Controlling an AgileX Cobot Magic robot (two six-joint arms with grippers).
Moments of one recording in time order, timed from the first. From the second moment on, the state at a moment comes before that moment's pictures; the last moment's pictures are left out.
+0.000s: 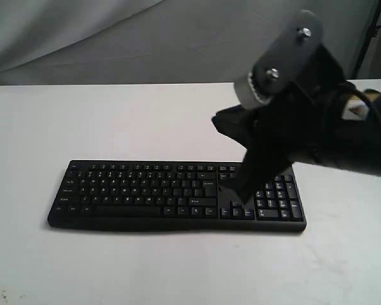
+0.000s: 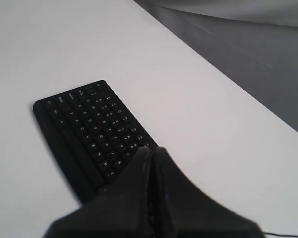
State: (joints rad) left arm -0.17 0.00 0.00 0.04 0.26 -0.02; right arm 0.69 1.20 -0.76 0.57 0.14 -0.83
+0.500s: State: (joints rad) left arm -0.17 0.00 0.00 0.04 0.26 -0.02; right arm 0.69 1.00 -0.53 0.62 0.02 -0.83
